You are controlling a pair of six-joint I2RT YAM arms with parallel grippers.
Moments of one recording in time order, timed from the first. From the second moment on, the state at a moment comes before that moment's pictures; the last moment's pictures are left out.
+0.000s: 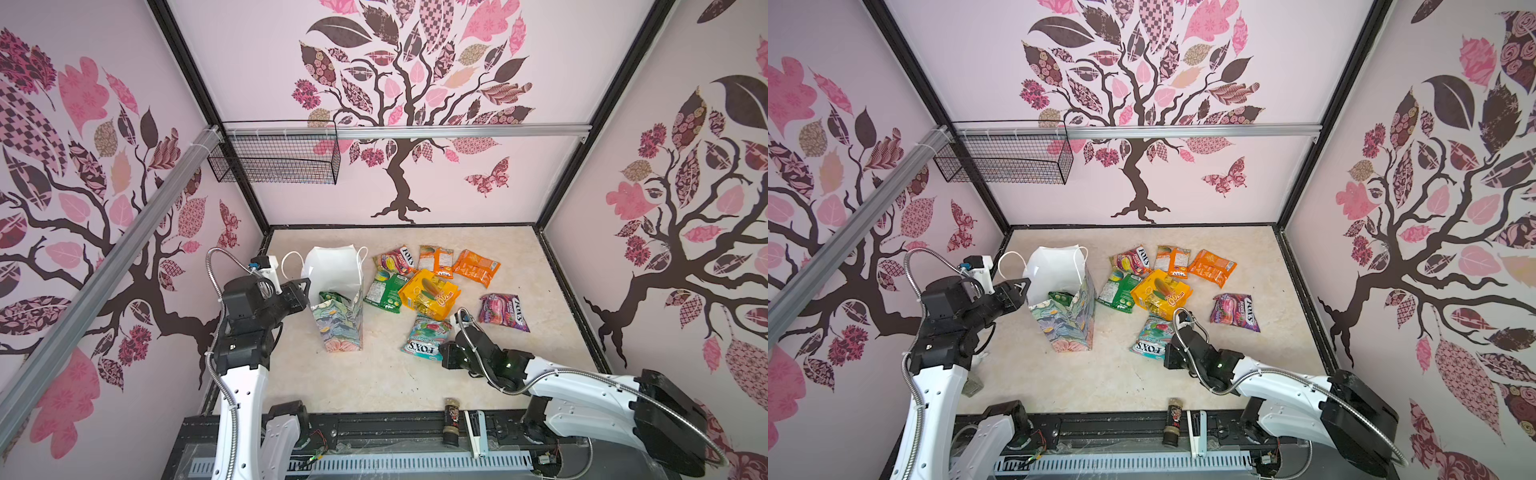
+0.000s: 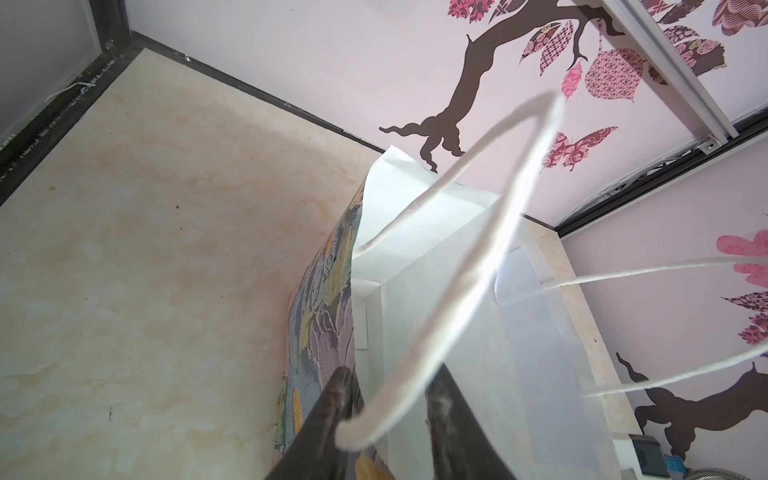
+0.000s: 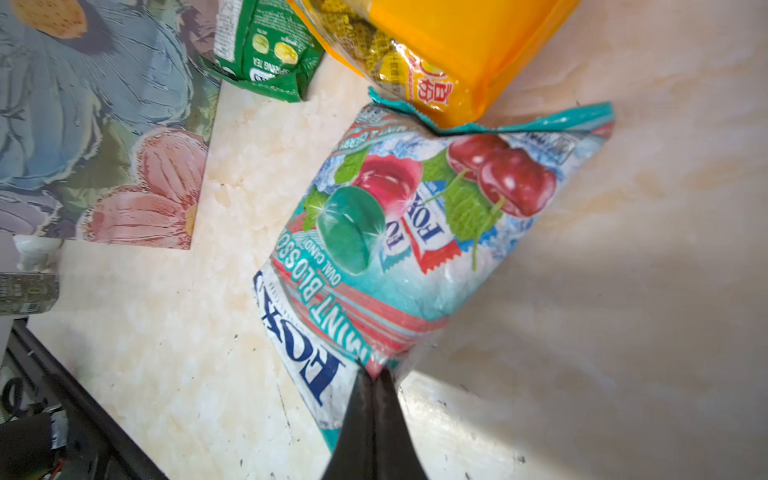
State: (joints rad) left arm 0.18 0.79 0.89 -0.56 0.44 -0.34; right arm 0.91 1.07 0.40 -0.06 0.12 0.83
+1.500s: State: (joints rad) left arm 0.18 0.76 0.89 -0.55 0.45 -0.34; right arm 0.91 1.09 0.88 -0.29 -0.03 0.54
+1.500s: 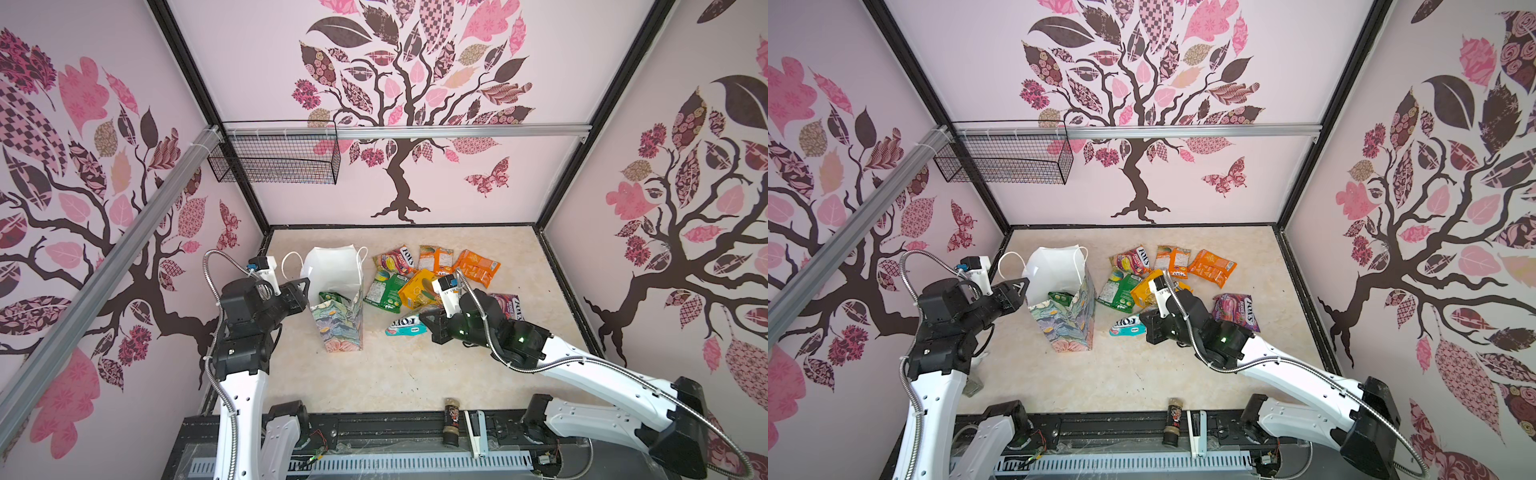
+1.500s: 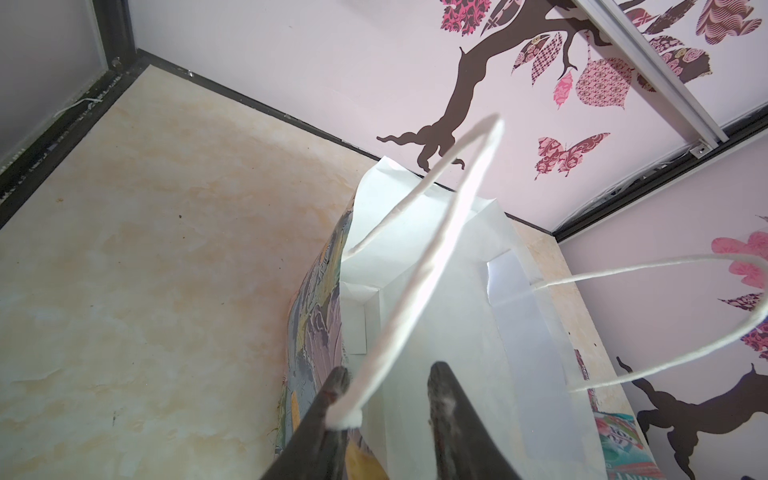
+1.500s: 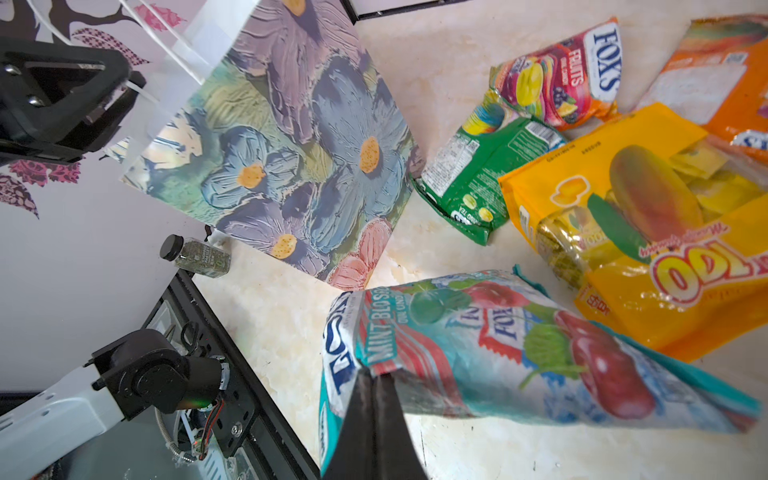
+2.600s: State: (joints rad) left arm 0.18 0.77 0.88 -0.53 0.48 -0.35; right arm 0.91 1.35 1.58 -0.49 -0.19 0.36
